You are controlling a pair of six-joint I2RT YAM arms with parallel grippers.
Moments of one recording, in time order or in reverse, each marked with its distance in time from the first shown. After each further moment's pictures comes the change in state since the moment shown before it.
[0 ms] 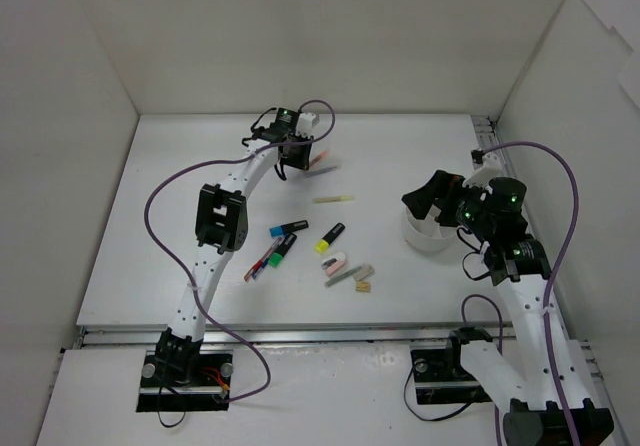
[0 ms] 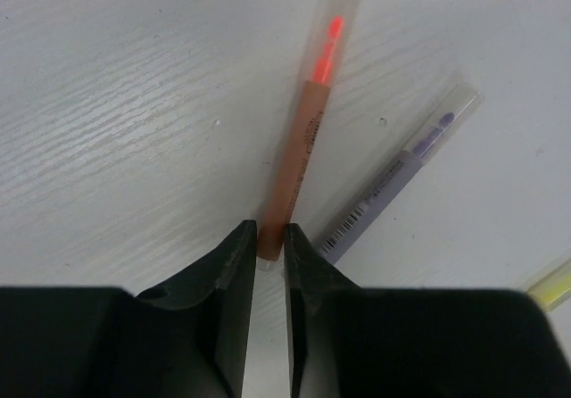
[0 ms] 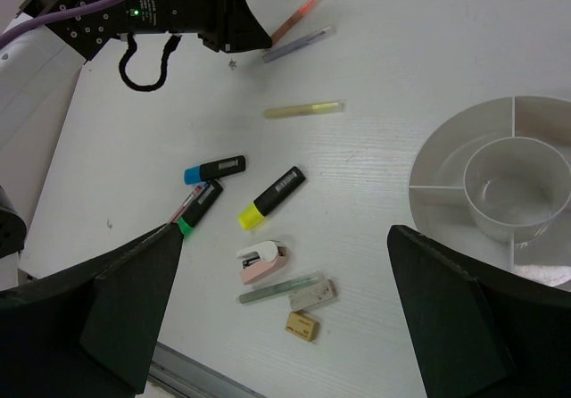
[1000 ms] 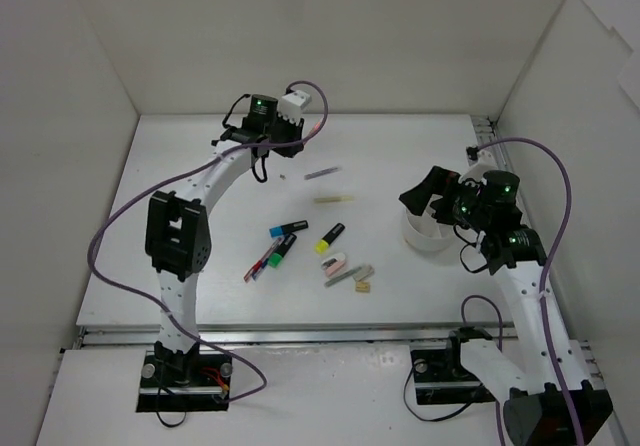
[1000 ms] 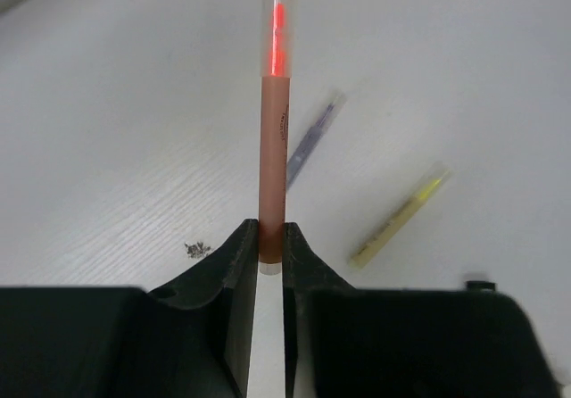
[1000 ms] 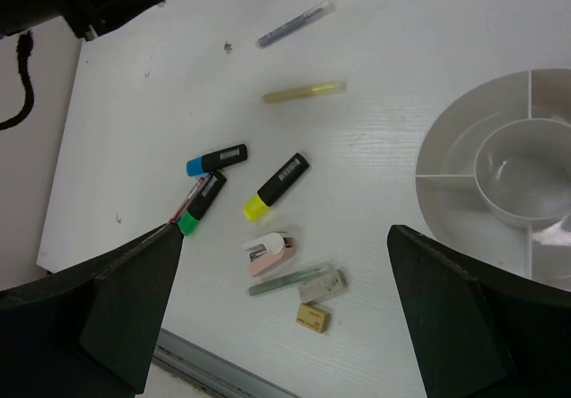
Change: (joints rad) left arm -0.002 -0.543 -0.618 0.318 0.063 0.138; right arm 0.000 0.051 0.024 -0.043 -0.004 0.018
